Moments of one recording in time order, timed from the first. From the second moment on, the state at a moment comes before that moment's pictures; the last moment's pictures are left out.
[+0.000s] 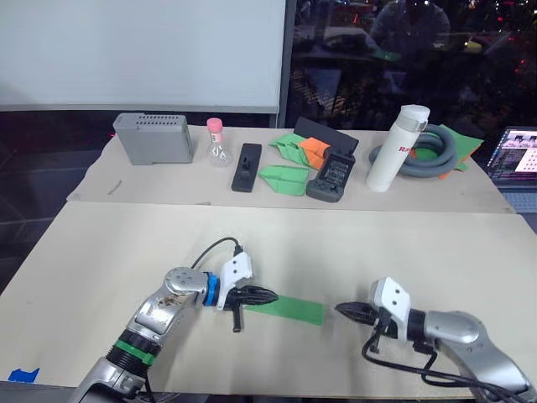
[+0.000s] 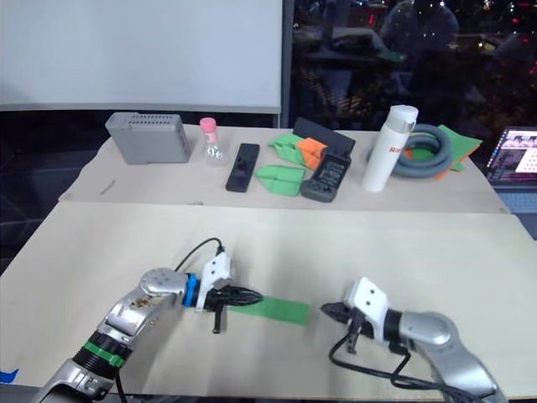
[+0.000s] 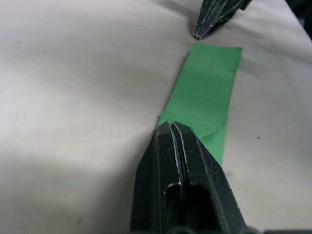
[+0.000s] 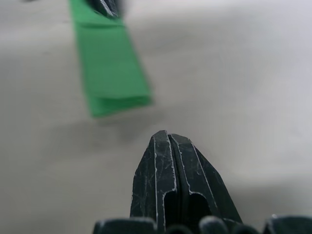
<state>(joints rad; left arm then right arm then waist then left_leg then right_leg) -0.33 0.51 -0.27 0.01 -0.32 0.38 -1.11 0.08 -0.78 0.04 -0.29 0.32 0.25 0.89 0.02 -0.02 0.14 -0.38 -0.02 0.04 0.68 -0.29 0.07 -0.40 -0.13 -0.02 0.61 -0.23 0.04</state>
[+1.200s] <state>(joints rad) 0.03 0.74 -0.02 -0.42 -0.55 0.59 -1.04 -0.44 -0.69 0.21 -0.21 0.28 0.51 0.92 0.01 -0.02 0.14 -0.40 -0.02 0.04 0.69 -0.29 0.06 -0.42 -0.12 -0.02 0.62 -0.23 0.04</state>
